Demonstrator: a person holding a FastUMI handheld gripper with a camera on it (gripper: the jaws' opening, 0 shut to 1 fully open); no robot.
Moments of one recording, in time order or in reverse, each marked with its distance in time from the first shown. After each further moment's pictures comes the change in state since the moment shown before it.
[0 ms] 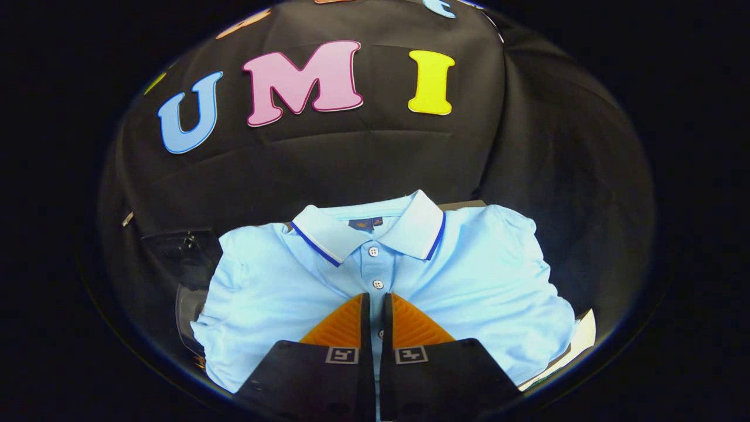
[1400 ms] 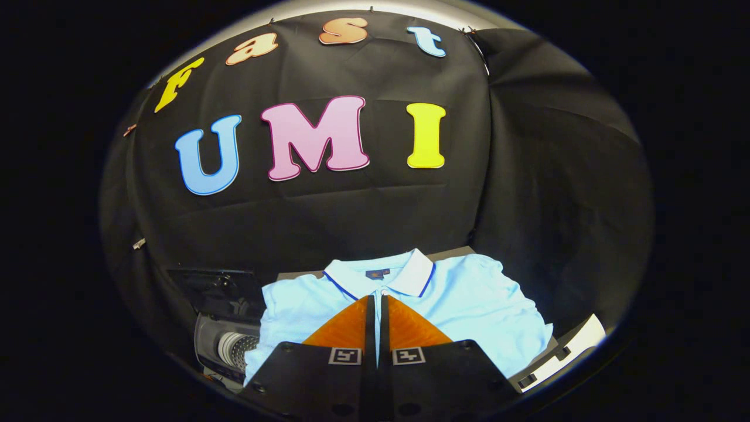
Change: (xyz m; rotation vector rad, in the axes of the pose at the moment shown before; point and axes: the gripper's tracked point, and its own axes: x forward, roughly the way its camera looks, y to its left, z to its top) arm -0.081 0.024 0.043 0.030 -0.243 0.008
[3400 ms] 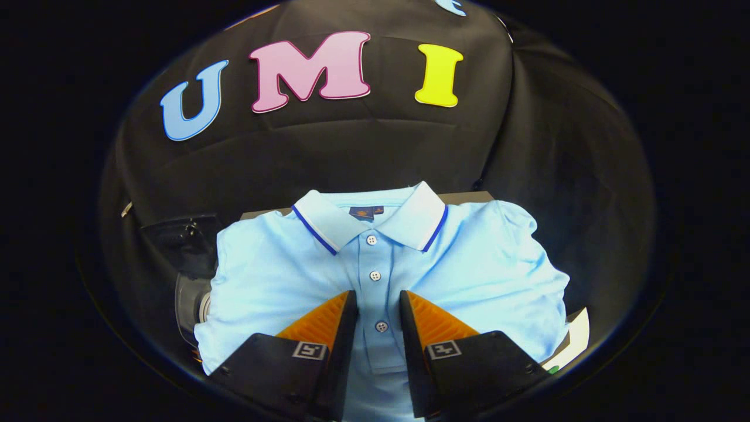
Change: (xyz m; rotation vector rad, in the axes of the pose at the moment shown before) arm 0.051 -0.015 -0.075 -0.061 0.317 -0.027
